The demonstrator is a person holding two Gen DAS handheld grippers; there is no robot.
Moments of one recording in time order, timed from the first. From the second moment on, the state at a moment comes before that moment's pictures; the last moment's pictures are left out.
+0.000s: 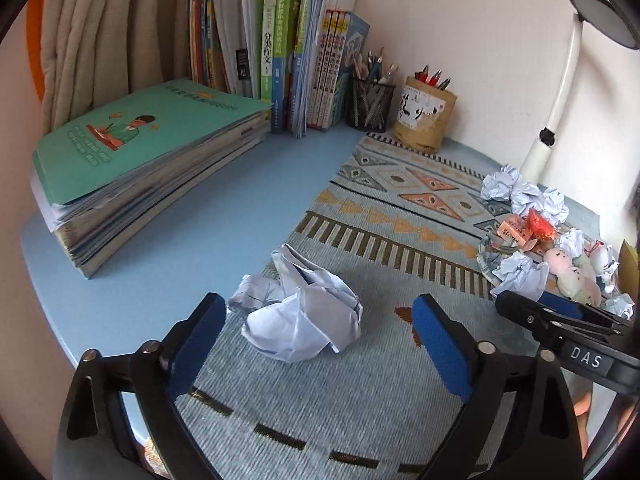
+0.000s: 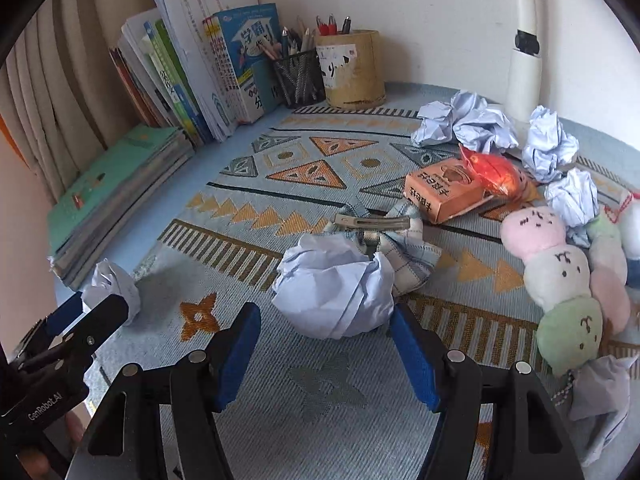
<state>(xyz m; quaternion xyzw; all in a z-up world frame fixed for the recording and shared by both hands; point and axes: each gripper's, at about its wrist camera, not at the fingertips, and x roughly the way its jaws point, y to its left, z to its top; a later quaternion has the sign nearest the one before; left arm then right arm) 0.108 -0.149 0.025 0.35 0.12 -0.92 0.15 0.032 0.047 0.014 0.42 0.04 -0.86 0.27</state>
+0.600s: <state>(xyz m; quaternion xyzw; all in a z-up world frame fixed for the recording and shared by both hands) 0.108 -0.064 0.059 0.29 0.11 -0.95 0.01 0.061 0.144 0.069 0.34 -0.02 -0.91 0.25</state>
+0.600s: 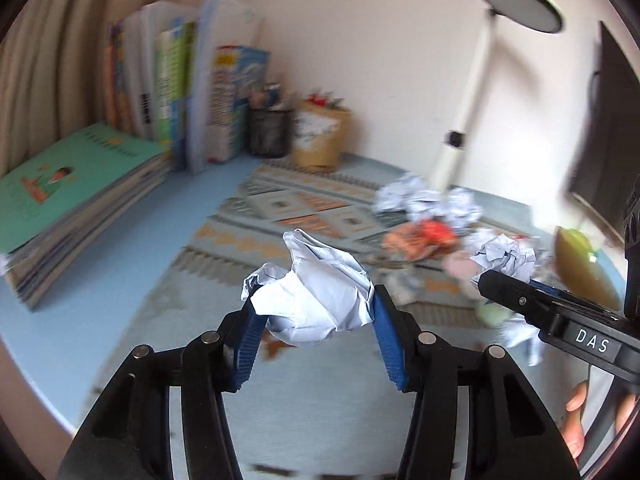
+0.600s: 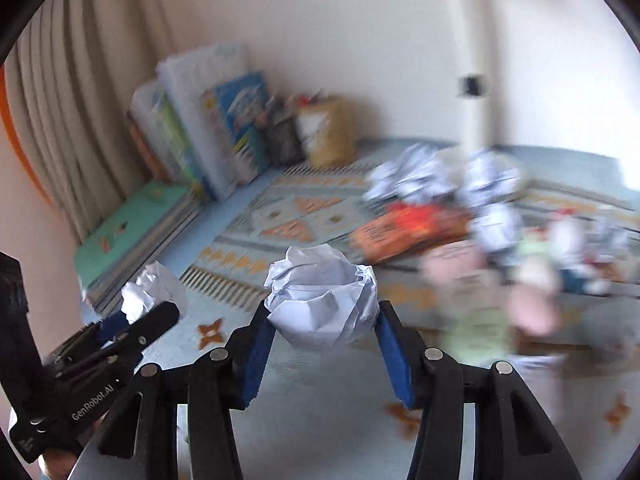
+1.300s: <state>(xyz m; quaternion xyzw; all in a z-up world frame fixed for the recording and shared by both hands) 0.068 0.100 0.041 0.31 0.06 -0.94 -0.16 0.063 0.321 0.024 0.38 -0.05 -0.92 0.11</state>
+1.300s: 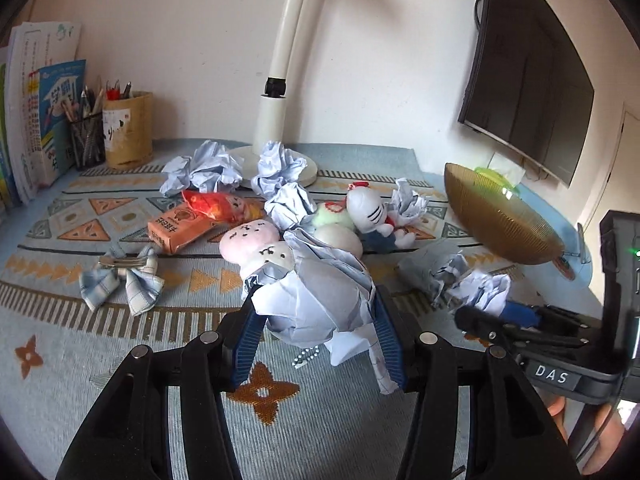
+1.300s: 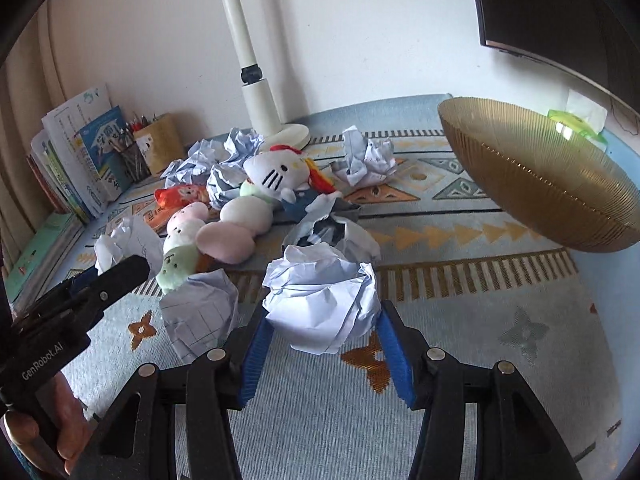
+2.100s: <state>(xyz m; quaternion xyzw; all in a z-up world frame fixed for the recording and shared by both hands) 0.063 0.116 0.058 0.33 0.06 -0.93 -0.18 0.092 0.358 0.061 0.34 -0.13 -0.92 0.11</state>
